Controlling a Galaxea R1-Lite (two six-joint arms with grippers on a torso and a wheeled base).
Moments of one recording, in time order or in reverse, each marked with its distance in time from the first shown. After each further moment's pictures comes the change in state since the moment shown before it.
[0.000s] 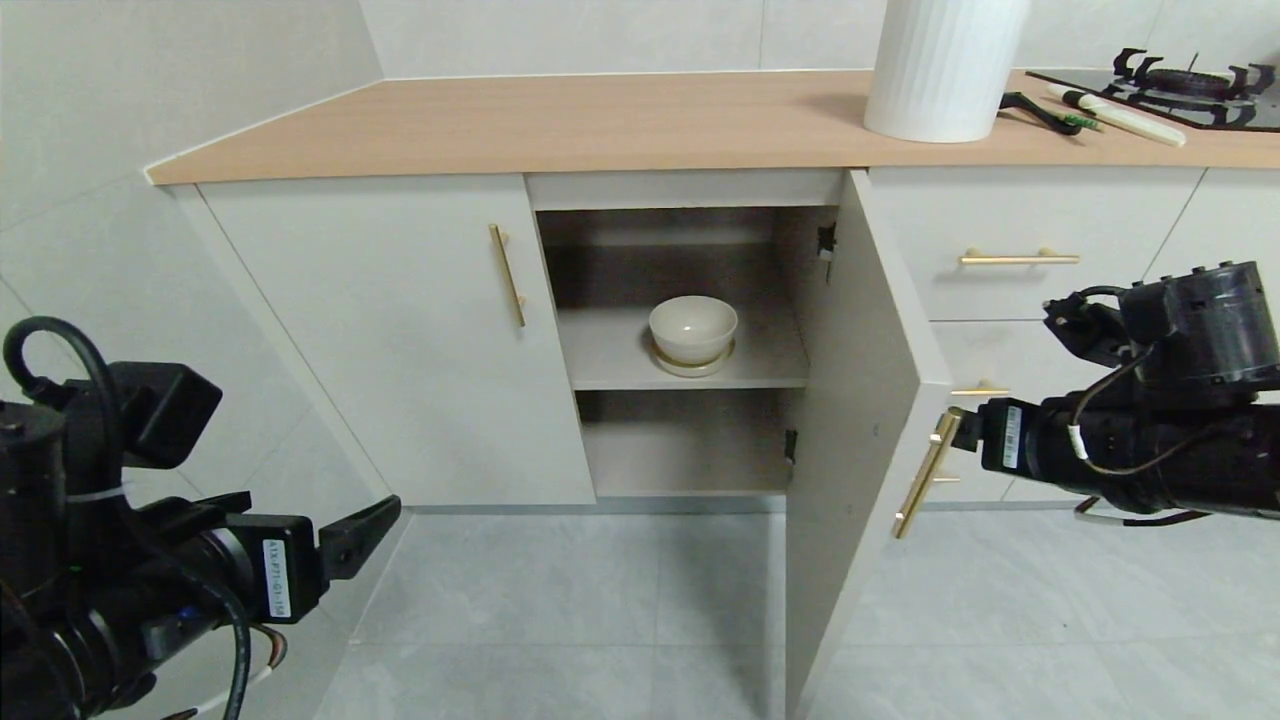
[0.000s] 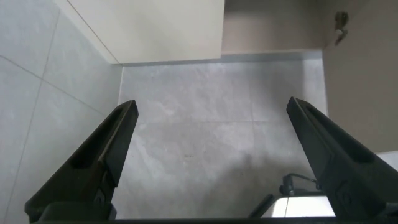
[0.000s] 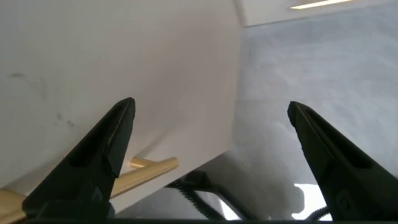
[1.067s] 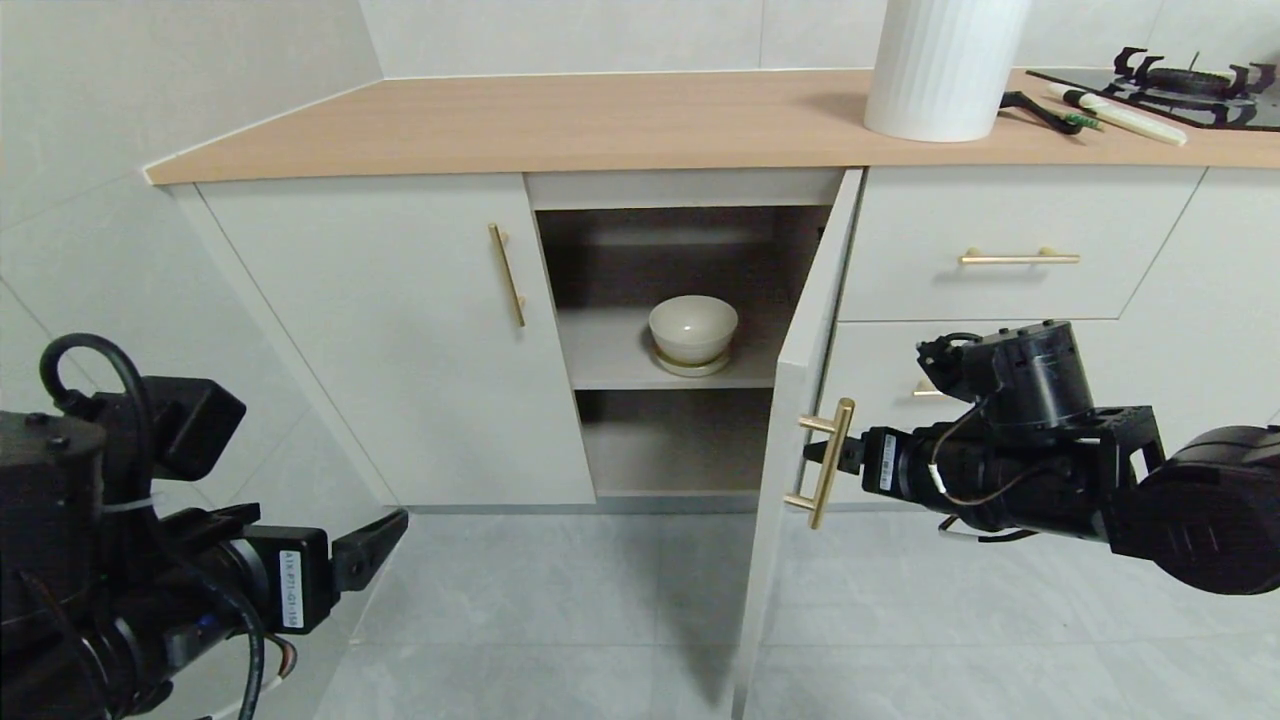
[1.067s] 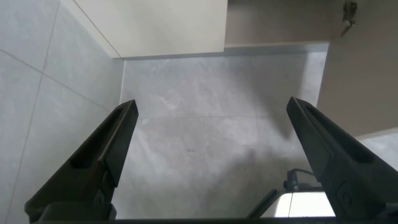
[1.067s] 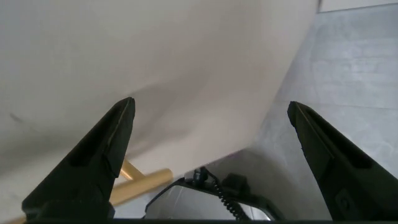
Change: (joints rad) left arm -0.004 0.024 0.016 0.000 0.005 0.000; right arm 0.120 0.216 0.016 -0.260 0.062 0.101
